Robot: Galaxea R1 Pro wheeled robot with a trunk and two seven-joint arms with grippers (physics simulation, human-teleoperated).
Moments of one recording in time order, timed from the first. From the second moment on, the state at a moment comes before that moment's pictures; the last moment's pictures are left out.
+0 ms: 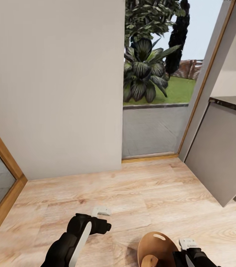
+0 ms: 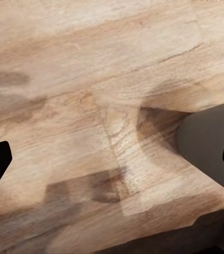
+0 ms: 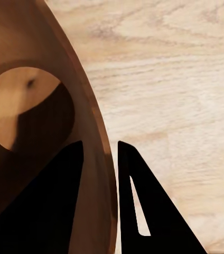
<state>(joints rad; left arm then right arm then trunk) -0.32 -0.13 -0.24 -1.23 0.15 0.97 0.08 -0.42 -0.11 -0.02 -0.44 0.02 0.41 0.03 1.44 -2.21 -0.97</state>
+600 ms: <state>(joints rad) -0.32 -0.13 -0.24 -1.22 0.15 0.95 0.07 -0.42 -0.11 -0.02 -0.44 0.02 0.41 0.04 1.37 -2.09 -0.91</state>
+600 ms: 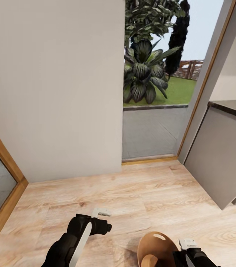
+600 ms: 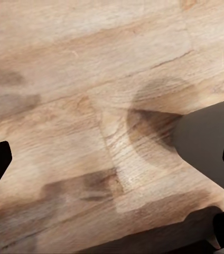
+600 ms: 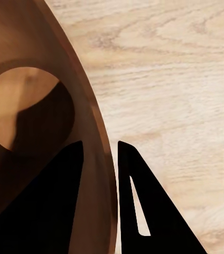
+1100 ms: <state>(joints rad) -0.32 -0.13 -0.24 -1.20 0.15 0.95 0.06 -0.42 -0.11 -0.03 -0.47 0.01 0.42 0.04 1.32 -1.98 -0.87</state>
